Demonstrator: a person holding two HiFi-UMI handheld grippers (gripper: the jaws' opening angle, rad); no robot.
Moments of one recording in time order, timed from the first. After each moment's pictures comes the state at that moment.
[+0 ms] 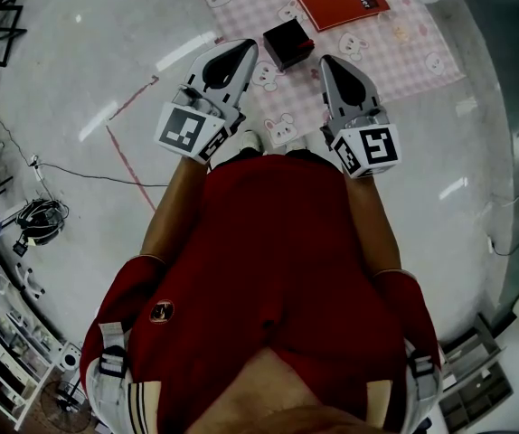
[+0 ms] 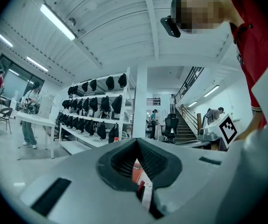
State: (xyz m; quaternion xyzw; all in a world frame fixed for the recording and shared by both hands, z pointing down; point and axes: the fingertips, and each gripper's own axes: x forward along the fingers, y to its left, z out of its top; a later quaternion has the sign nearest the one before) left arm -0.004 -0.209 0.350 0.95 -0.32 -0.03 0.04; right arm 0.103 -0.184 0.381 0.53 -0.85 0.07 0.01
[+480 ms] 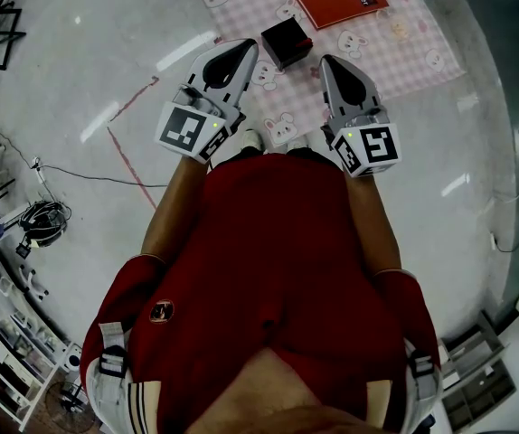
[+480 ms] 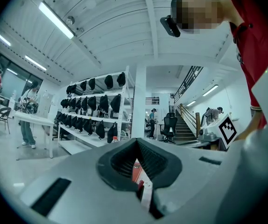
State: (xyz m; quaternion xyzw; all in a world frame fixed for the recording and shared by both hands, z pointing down) left arm 0.003 -0.211 0.353 0.95 -0.31 -0.02 0.04; right arm 0.111 -0.184 0.388 0.53 -0.84 0.08 0.01
